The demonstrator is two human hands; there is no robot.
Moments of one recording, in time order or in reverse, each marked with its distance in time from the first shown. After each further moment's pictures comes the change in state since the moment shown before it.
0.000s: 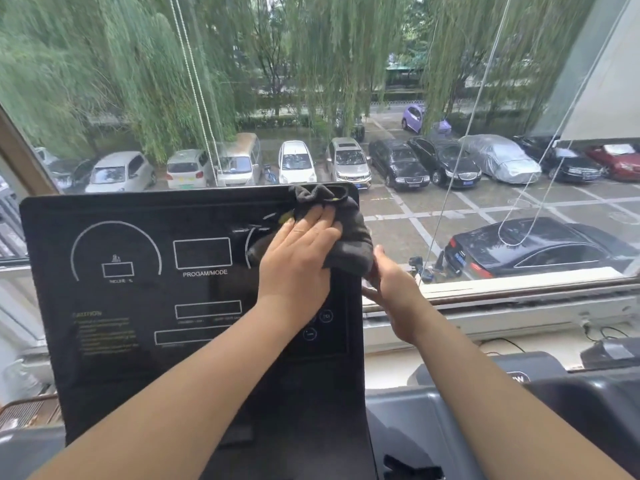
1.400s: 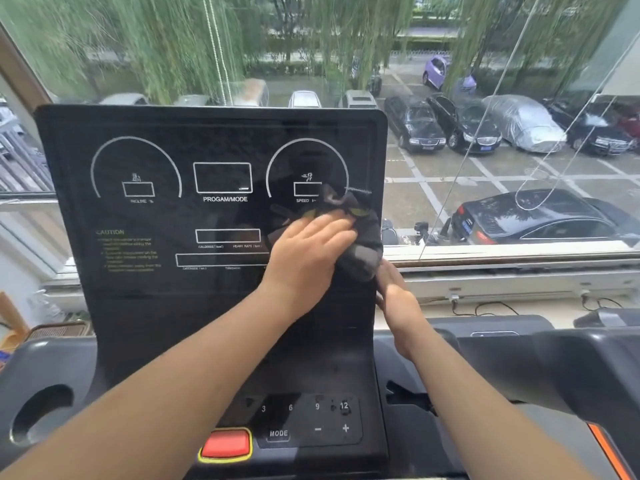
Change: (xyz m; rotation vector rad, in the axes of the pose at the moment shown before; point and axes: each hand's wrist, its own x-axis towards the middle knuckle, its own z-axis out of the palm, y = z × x) left_hand -0.084 -0.006 0.016 0.020 -0.089 0.164; right_hand -0.053 0.112 0.008 -0.152 0.105 0.095
